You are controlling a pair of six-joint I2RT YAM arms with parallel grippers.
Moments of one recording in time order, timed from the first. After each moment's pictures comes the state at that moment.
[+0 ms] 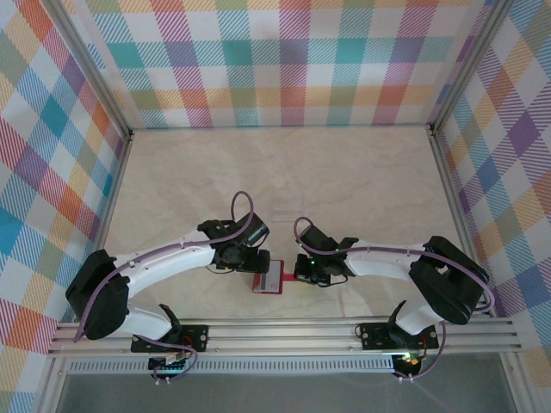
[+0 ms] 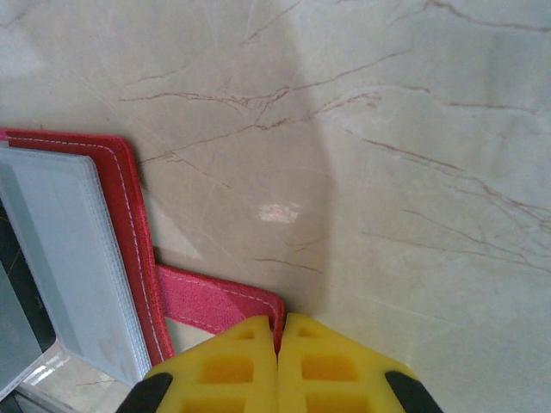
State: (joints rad) left arm -0.85 1.39 0.92 -0.84 -0.07 -0.73; right arm 0.90 1.50 0.67 -0.31 -0.21 1.04
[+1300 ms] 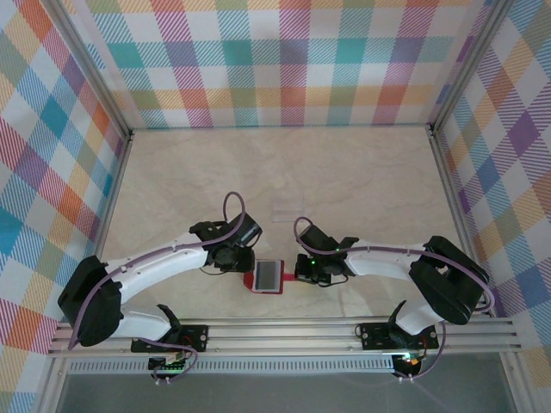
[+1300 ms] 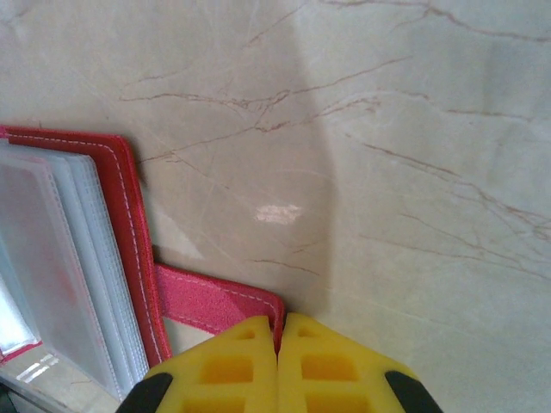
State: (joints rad) left arm -0.81 1.33 0.87 -0.84 -0.07 -0.74; right arm 0.89 1.49 0.67 -0.32 -0.21 1.01
